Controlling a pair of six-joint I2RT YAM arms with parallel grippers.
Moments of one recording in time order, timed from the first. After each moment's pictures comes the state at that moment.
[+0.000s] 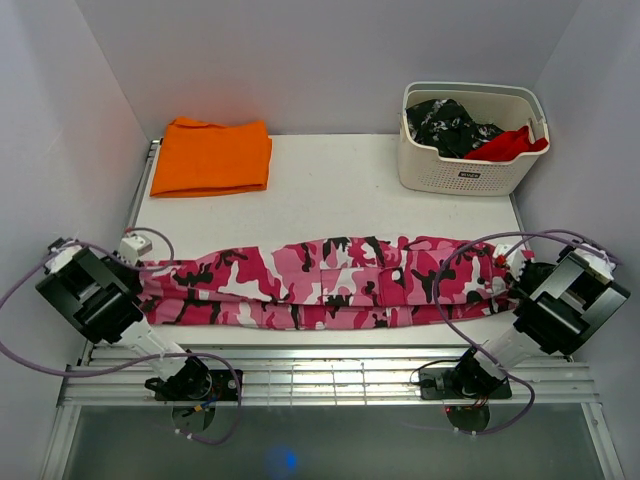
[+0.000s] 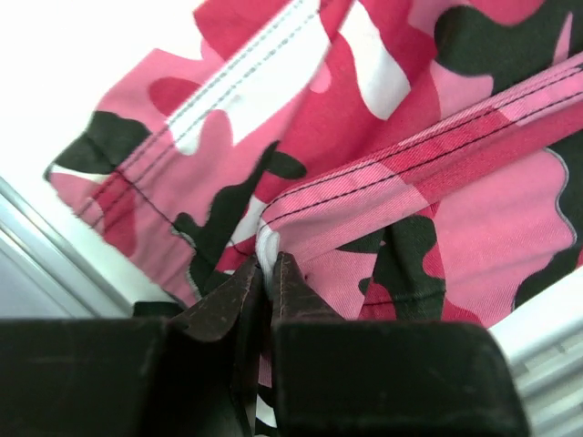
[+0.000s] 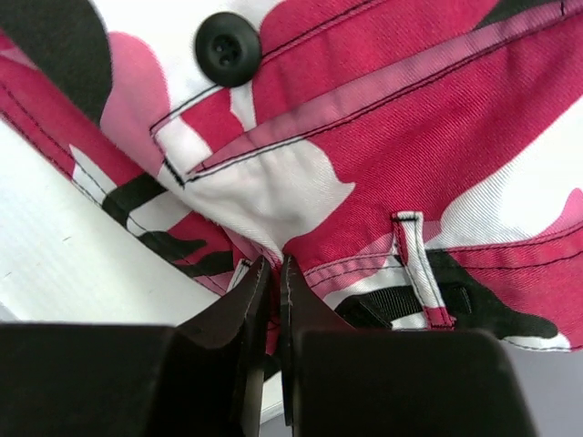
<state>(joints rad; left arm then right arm) 0.92 1.70 1.04 -0.91 0.54 1.55 -0.81 1.58 0.92 -0.97 -0.53 -1.96</state>
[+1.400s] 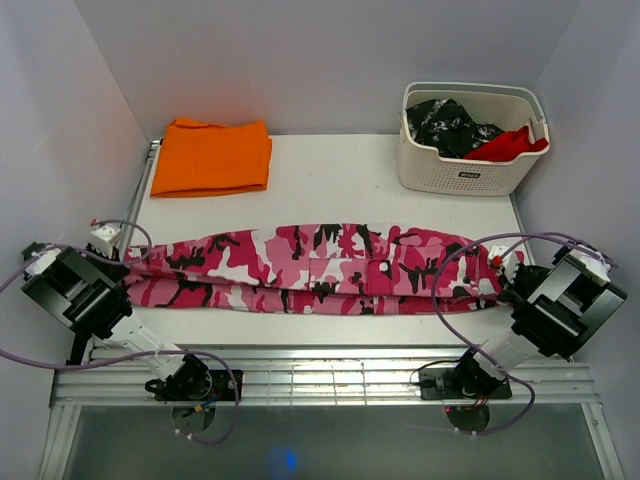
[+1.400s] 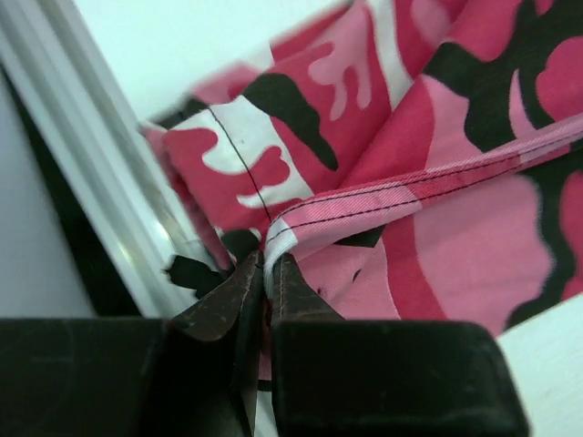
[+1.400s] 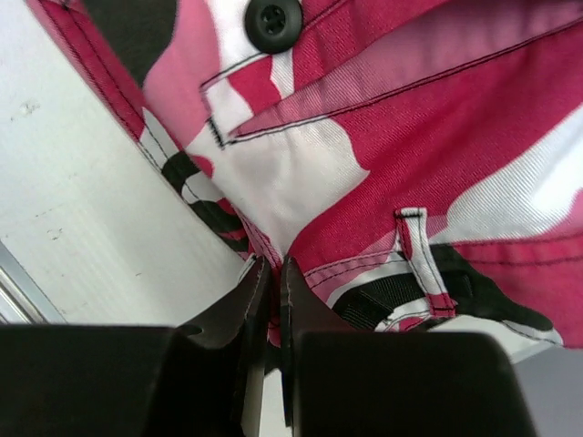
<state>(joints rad) 0.93 1.83 1.27 -0.80 0.87 1.38 -0.77 1.58 0.96 -1.08 -0.61 -1.95</state>
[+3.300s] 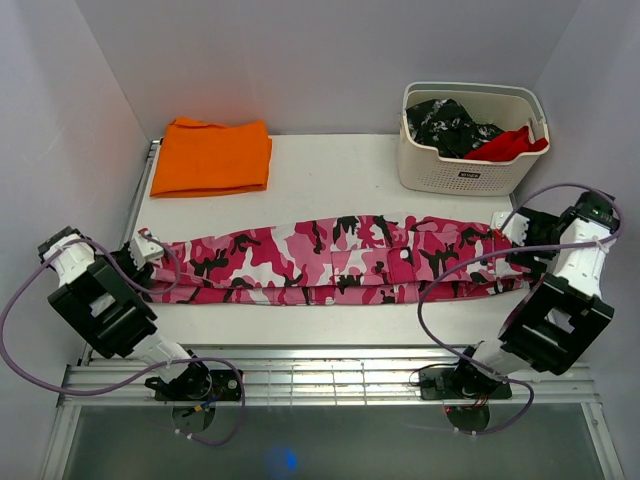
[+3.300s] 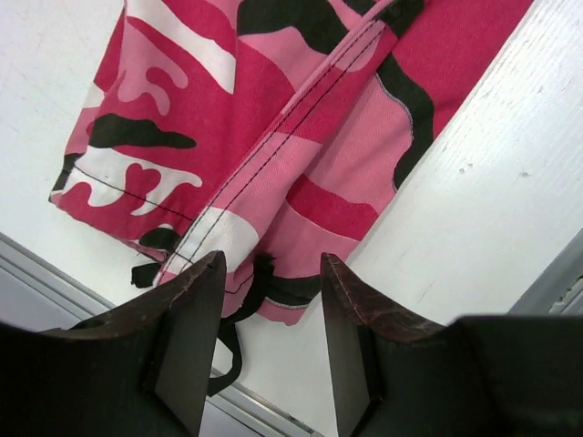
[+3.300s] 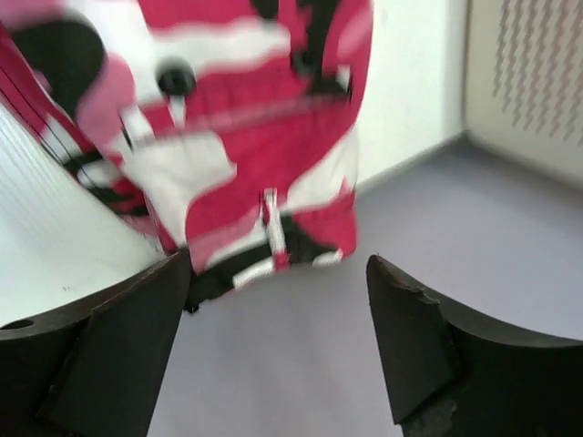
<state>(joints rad) 0.80 1.60 1.14 -1.17 0.66 1.92 -0.63 1.45 1.17 -0.97 -0.50 -1.97</state>
